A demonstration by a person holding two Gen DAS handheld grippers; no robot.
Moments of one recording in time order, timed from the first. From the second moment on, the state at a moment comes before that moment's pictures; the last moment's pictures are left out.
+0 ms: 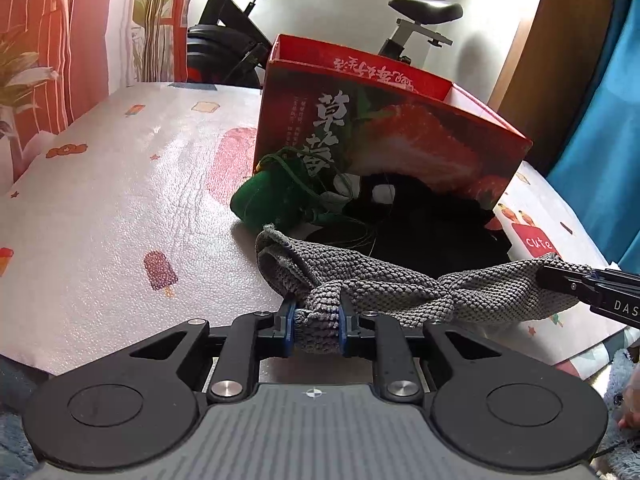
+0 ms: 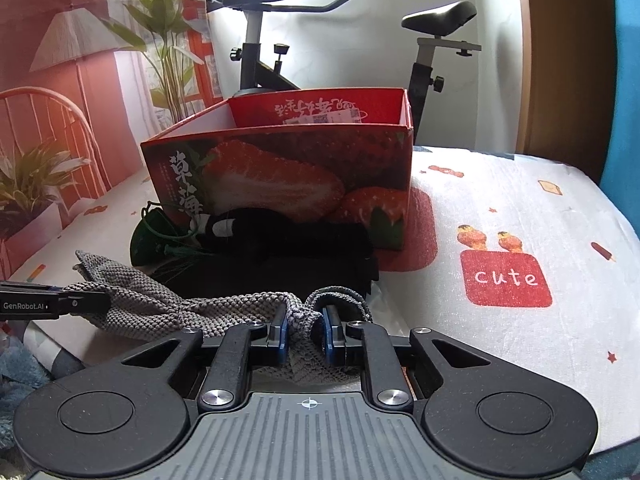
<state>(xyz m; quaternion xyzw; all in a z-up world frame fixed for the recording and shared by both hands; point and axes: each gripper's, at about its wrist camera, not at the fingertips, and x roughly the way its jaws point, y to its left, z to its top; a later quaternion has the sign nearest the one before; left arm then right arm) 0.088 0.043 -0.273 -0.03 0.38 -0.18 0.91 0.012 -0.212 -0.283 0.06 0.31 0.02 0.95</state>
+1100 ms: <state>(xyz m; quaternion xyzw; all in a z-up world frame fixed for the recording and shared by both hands) 0.328 -0.046 -0.145 0.06 0.28 -0.17 0.94 0.269 -0.259 -0.166 -0.04 0.28 0.02 0.96</state>
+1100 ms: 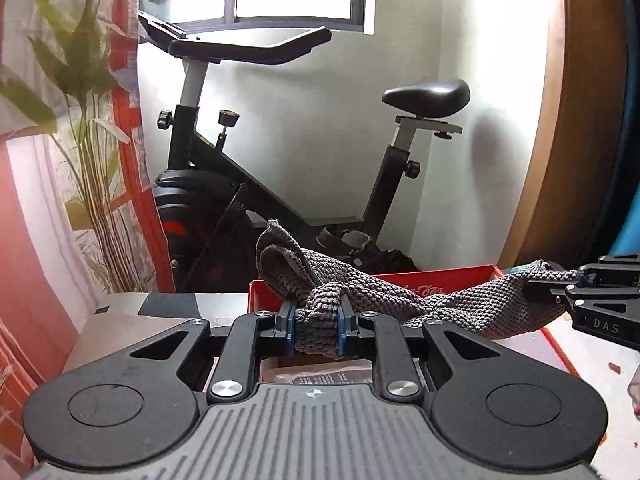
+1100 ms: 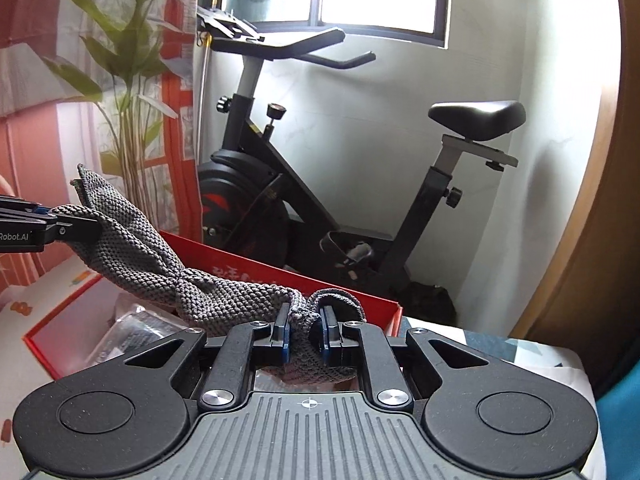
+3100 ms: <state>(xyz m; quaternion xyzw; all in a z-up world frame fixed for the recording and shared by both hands) 0.202 -0.015 -0.134 0.09 0.21 -0.16 0.96 0.182 -0.246 -0.169 0.02 0.22 0.02 0.97</state>
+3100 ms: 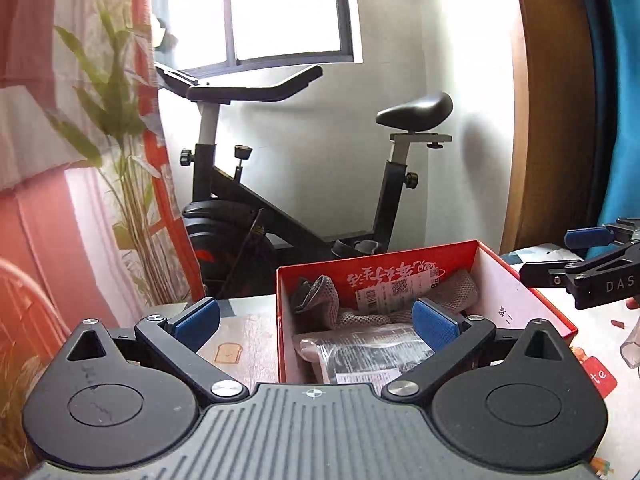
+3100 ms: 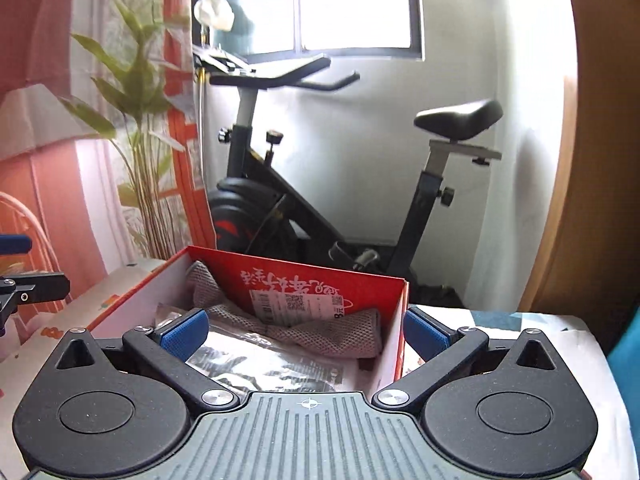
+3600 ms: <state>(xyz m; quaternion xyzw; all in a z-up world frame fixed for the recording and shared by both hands) 0.095 0.030 -0.183 0.02 0.23 -0.16 0.96 0.047 -0.218 -0.216 0.01 0.16 0.02 0.99</state>
